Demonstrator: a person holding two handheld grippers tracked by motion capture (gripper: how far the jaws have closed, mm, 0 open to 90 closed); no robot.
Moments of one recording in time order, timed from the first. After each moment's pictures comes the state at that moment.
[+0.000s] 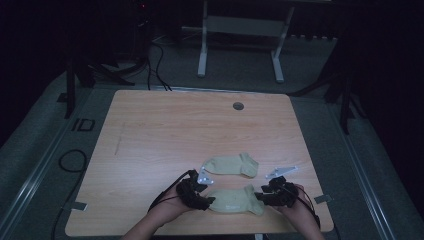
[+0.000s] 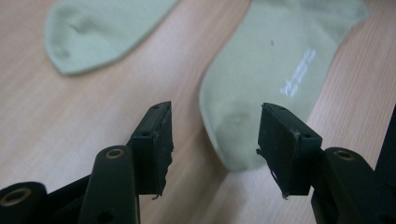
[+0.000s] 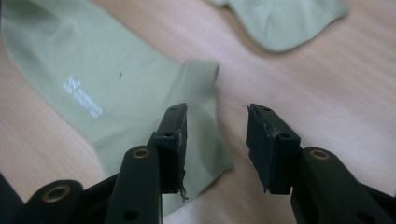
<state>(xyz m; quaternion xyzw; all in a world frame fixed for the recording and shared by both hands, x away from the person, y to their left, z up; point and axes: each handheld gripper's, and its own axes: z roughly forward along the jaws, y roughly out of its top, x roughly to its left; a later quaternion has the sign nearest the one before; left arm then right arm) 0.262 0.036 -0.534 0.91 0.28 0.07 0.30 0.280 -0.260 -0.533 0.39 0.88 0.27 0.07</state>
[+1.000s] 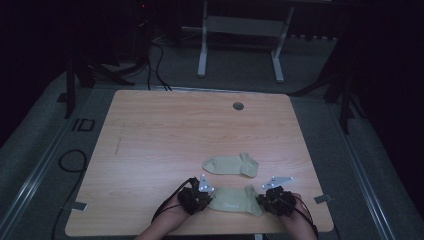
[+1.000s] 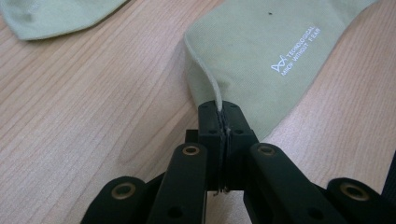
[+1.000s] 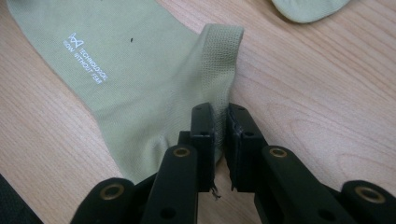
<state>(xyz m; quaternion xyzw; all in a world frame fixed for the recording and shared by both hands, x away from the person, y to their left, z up) 0.254 0.031 -0.551 0.90 0.30 0.07 0.30 0.259 -0.252 -0.543 0.38 0.88 0.25 0.11</state>
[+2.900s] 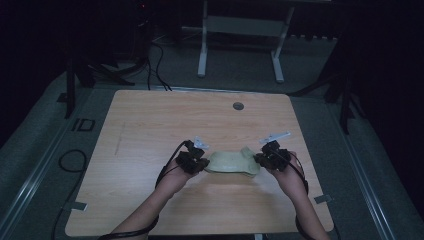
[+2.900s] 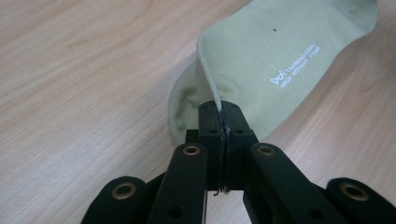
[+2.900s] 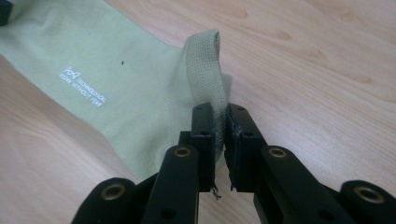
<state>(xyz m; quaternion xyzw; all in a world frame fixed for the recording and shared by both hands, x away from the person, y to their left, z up) 0.343 0.044 -0.512 0.86 0.38 0.09 0.33 0.363 -0.236 -0.489 0.41 0.86 0.27 0.15</state>
